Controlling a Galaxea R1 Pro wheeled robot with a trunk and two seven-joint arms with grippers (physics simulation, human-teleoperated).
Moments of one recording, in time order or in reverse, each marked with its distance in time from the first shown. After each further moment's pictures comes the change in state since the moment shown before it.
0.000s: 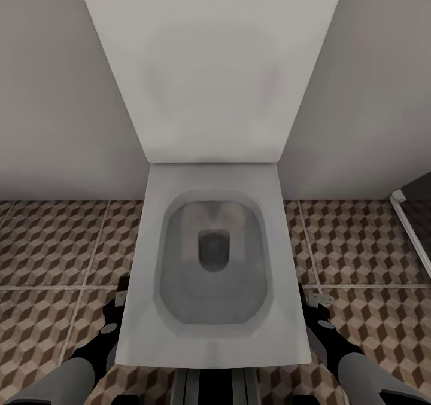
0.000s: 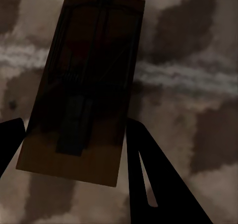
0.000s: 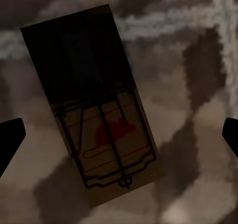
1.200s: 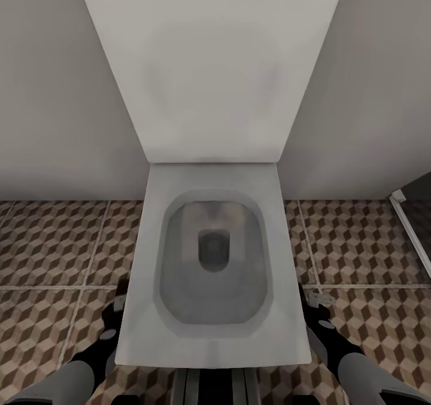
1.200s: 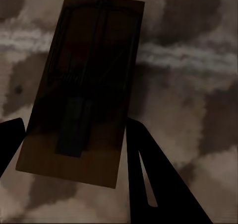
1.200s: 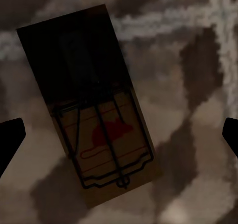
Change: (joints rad) left arm -0.001 -0.001 0.000 0.059 0.000 -0.067 0.000; right arm 0.000 -0.002 -0.003 0.000 -0.003 0.000 0.000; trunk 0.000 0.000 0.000
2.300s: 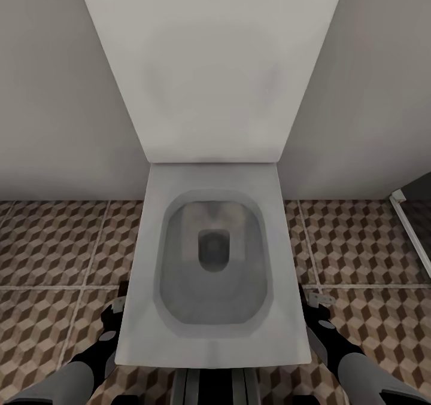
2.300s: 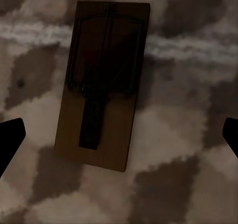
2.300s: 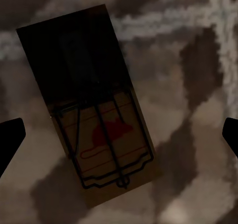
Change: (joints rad) left arm 0.000 0.002 0.000 0.013 0.001 -0.005 0.000; right arm 0.000 0.000 0.000 0.000 0.000 0.000 0.000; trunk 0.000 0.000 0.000
